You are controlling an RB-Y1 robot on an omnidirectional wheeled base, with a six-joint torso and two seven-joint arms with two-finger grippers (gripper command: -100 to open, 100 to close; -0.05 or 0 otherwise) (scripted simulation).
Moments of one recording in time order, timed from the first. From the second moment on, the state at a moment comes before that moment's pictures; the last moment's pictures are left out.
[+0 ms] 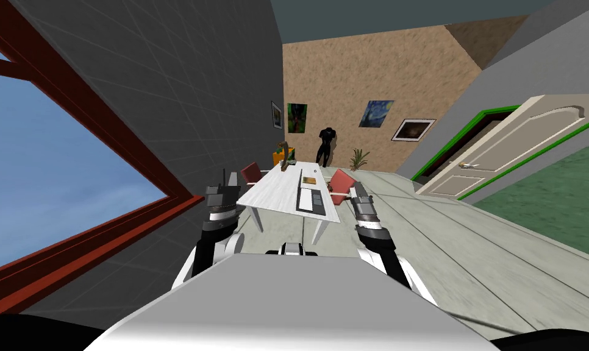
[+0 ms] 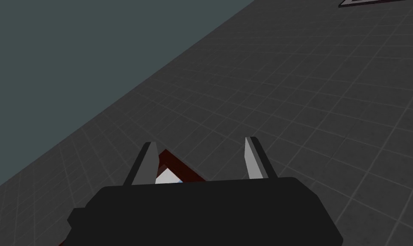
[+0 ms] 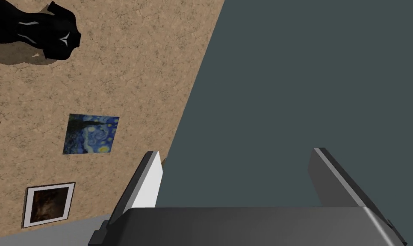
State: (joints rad) left arm 0.46 -0.01 0.02 -2.33 -0.05 -0.59 -0.04; right arm 0.54 -0.14 -0.10 -2.31 0.16 -0.42 0.07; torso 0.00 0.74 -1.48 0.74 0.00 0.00
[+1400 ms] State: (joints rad) left arm 0.46 -0.01 0.02 -2.33 -0.05 -0.59 -0.04; right arm 0.65 -0.19 -0.30 -2.25 0.39 -0.36 0.42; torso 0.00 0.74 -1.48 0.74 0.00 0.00
